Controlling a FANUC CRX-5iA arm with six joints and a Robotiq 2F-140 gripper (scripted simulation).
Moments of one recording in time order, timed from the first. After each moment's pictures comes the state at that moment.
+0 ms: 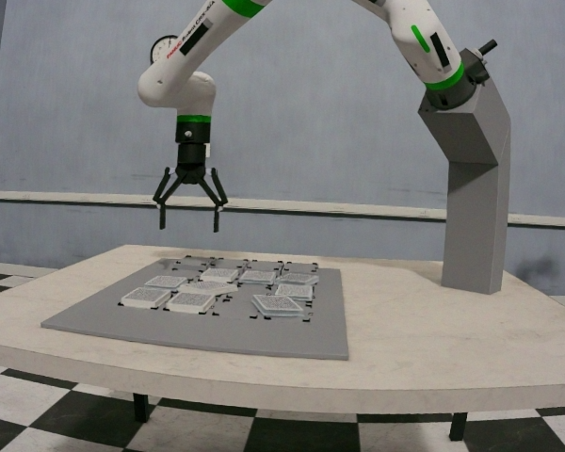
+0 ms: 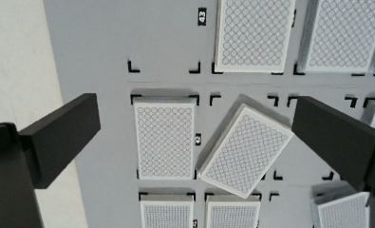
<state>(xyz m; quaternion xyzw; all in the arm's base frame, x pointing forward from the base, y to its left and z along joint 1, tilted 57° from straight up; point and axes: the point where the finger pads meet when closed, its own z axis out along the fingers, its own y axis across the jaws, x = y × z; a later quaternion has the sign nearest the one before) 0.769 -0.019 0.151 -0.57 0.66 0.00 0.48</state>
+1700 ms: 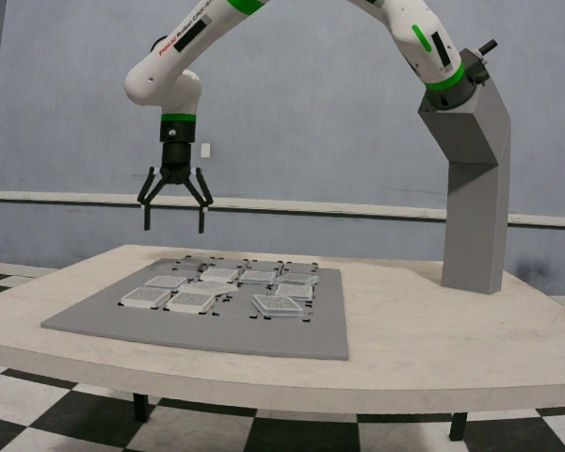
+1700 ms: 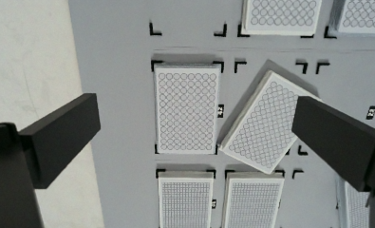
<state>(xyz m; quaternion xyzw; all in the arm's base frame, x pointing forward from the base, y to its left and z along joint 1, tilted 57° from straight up) 0.787 0.005 0.196 -0.57 0.66 0.00 0.48</state>
